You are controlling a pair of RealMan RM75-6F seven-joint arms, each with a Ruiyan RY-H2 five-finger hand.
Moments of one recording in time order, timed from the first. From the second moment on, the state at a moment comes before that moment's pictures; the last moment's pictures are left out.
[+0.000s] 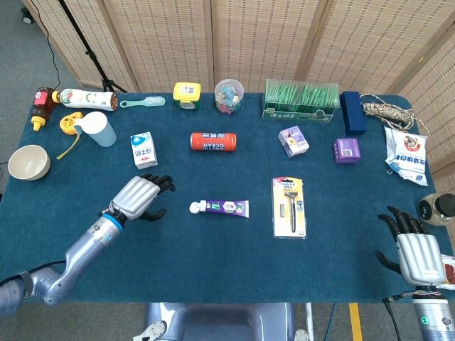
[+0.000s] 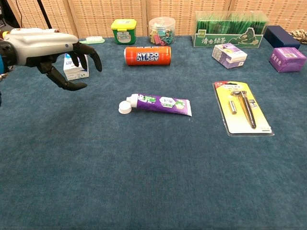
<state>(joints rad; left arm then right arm) -0.72 -1.33 -0.19 -1.62 1.26 0.80 0.24 0.09 -1.12 0.07 -1.71 -1.48 1.48 -0.21</state>
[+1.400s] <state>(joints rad) -0.96 -1.69 -0.17 -1.40 0.90 0.83 0.54 0.03 -1.08 0.06 -1.70 -1.47 1.53 -0.15</state>
